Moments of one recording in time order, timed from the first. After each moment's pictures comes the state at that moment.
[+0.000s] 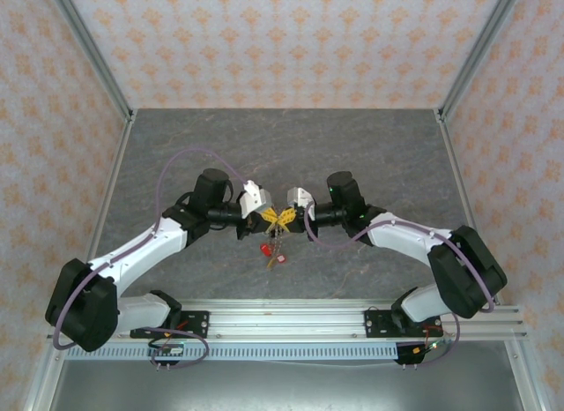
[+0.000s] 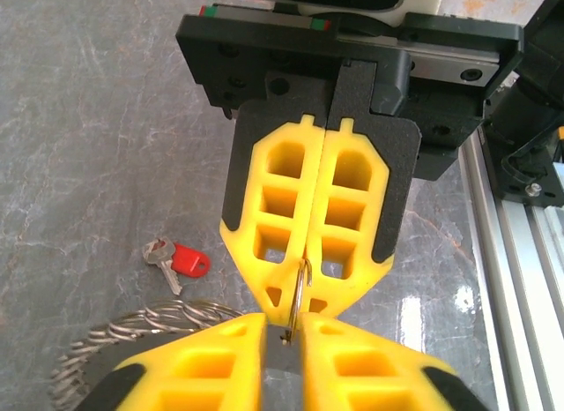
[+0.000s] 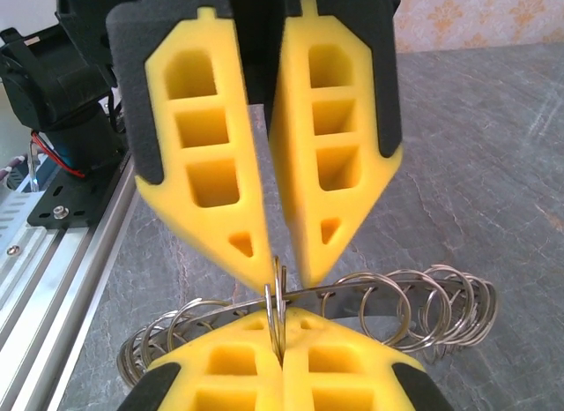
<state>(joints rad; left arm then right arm) -0.46 1.23 0.74 -0.16 0.77 0.41 0.61 1.43 0.71 0.22 -0.89 -0.37</state>
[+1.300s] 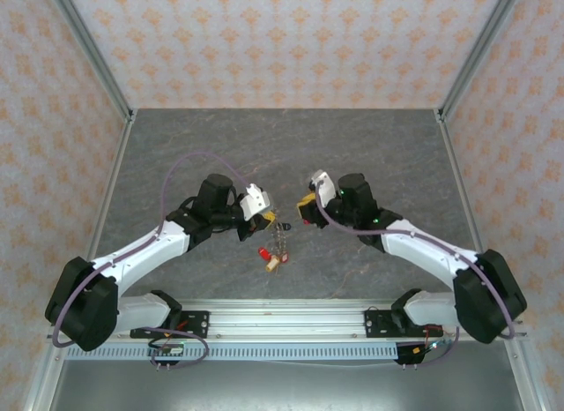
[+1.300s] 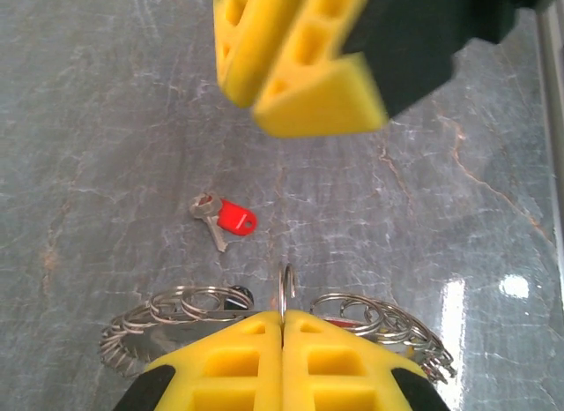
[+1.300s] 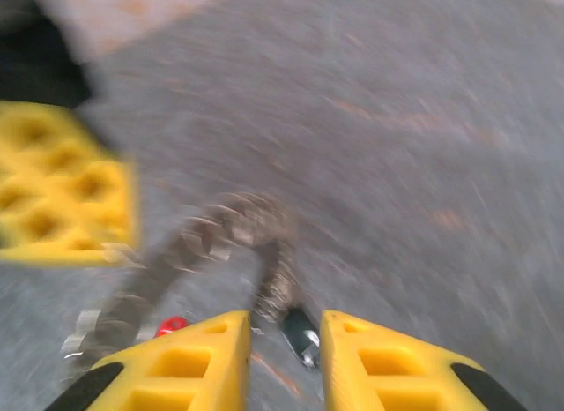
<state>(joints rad) -0.49 1.23 0.70 -0.12 0.57 0.38 0.58 1.29 0.71 0.01 -0.31 0.09</state>
